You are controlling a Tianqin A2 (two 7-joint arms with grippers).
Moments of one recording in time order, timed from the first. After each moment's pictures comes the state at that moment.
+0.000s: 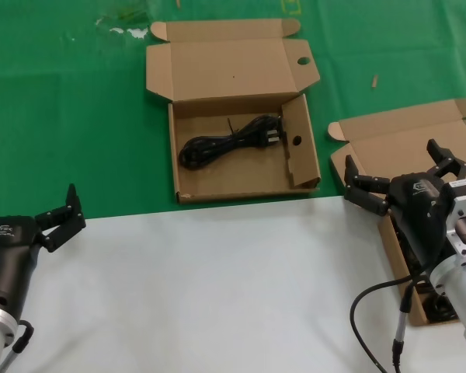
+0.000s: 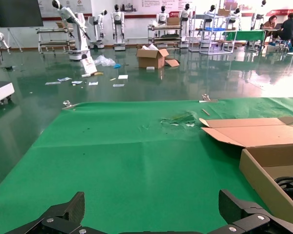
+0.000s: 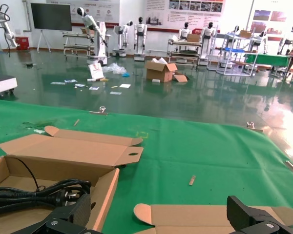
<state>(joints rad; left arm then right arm) 0.00 -0.30 1.60 -1.60 -1.80 0.00 0.00 0.04 0.30 -1.62 1.58 1.78 -0.03 0.00</state>
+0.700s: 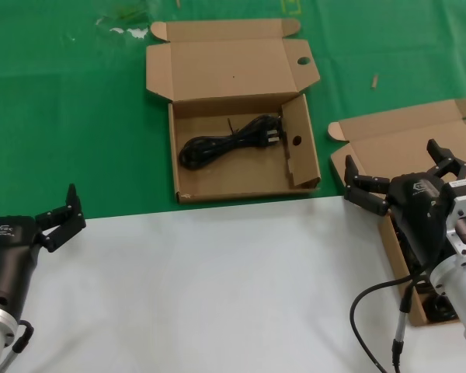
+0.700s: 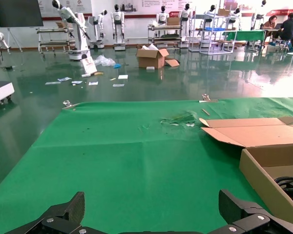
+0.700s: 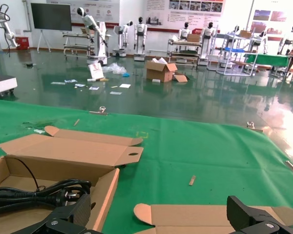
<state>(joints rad) 0.00 -0.30 1.60 -1.60 -1.80 0.00 0.00 0.04 0.30 -1.62 1.58 1.78 -0.03 0.00</state>
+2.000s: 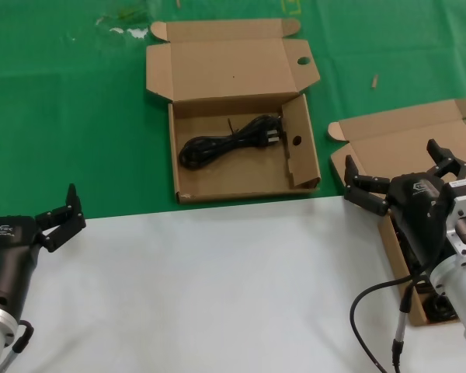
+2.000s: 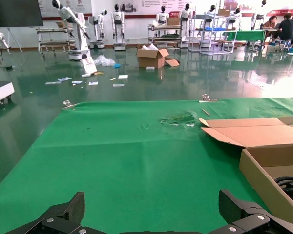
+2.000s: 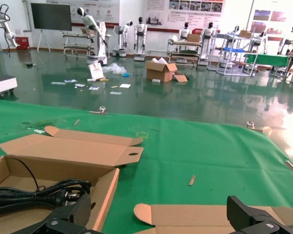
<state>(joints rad) 0.00 -0.30 1.60 -1.60 -1.80 0.00 0.00 0.04 0.30 -1.62 1.58 1.78 -0.03 0.00</state>
